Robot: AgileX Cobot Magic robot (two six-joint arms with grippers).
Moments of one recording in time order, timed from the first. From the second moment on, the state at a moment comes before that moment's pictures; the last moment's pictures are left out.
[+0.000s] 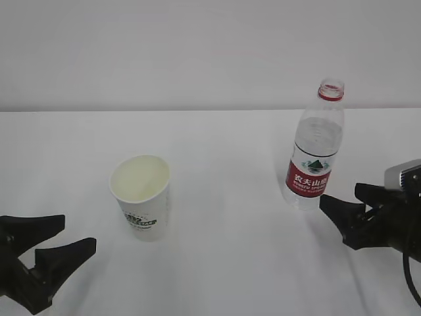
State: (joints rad) left arm -0.24 1.65 -0.07 0.49 -1.14 -0.16; right arm 0.02 1.88 -0.27 -0.45 -1.14 0.10
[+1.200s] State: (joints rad) left arm -0.24 1.65 -0.07 0.49 -1.14 -0.16; right arm 0.02 2.01 -0.47 -0.52 -1.15 0.10
